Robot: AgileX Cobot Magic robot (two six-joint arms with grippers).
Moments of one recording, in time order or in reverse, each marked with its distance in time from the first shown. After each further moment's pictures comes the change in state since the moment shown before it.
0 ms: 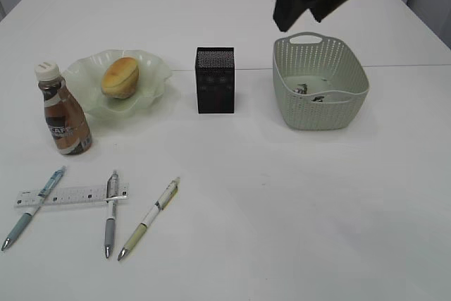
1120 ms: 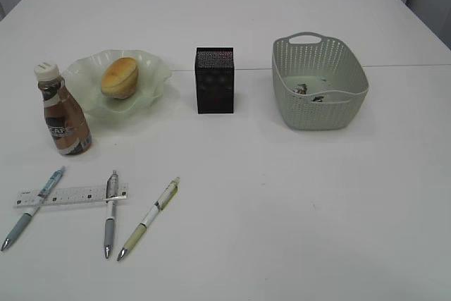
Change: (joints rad) left arm 0.000 0.144 -0.096 0.050 0.000 0.038; right arm 0.000 -0.817 0.911 -0.048 0.001 0.170
